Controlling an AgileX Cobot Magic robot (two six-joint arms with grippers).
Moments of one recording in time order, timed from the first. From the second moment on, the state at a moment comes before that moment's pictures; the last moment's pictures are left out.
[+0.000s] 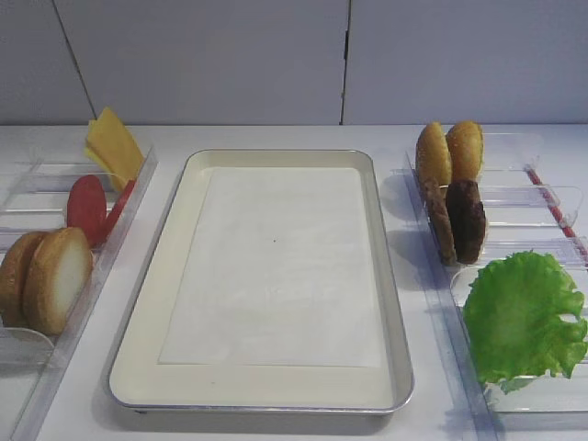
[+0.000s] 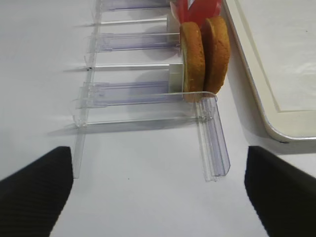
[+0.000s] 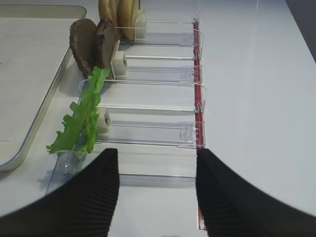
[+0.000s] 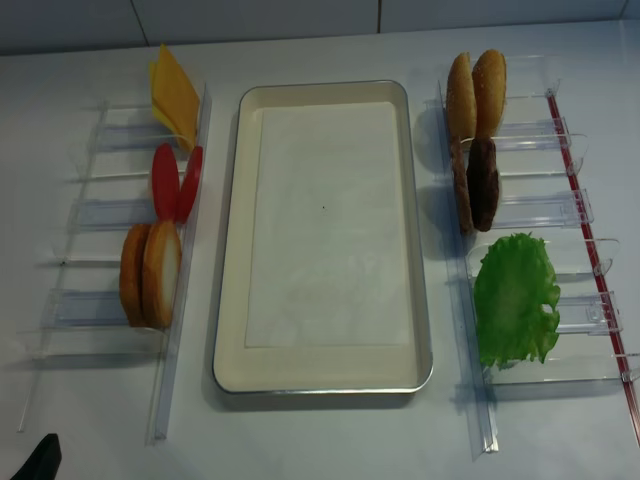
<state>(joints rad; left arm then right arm) -0.03 -0.02 -0.49 0.03 1.19 -0.04 0.05 -0.02 -0.47 0.07 1.12 0.00</state>
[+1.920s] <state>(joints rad) -0.04 1.11 -0.84 -0.46 0.96 0.28 0.05 -0.02 -0.47 0.07 1.12 0.00</state>
